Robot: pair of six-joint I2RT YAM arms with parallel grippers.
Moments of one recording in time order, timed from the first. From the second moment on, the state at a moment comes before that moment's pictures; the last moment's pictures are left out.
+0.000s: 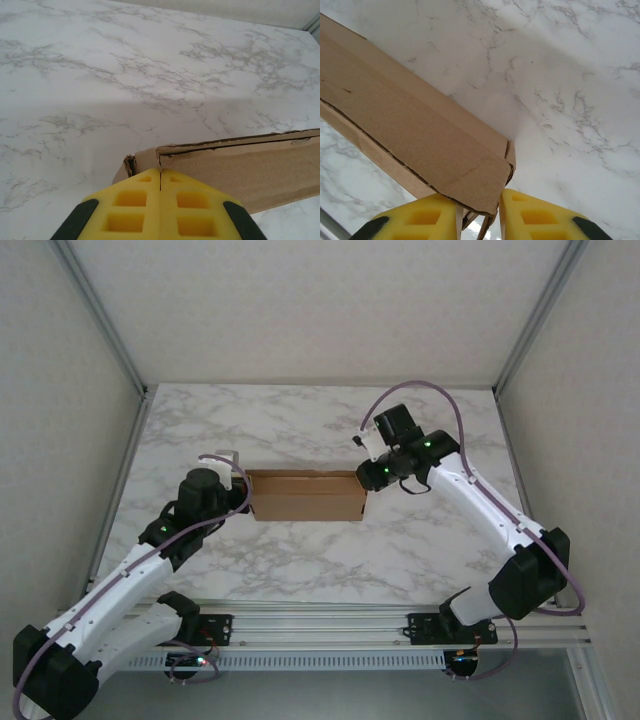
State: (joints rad) left arm -0.45 0.87 0.65 -0.25 -0.09 -0.37; right arm 0.56 1.46 1.38 -0.97 -0.16 -0.02
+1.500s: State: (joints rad) left arm -0.43 0.96 0.73 -0.30 -0.11 -0.45; right arm 0.50 1.56 1.44 -0.92 -0.22 0.39
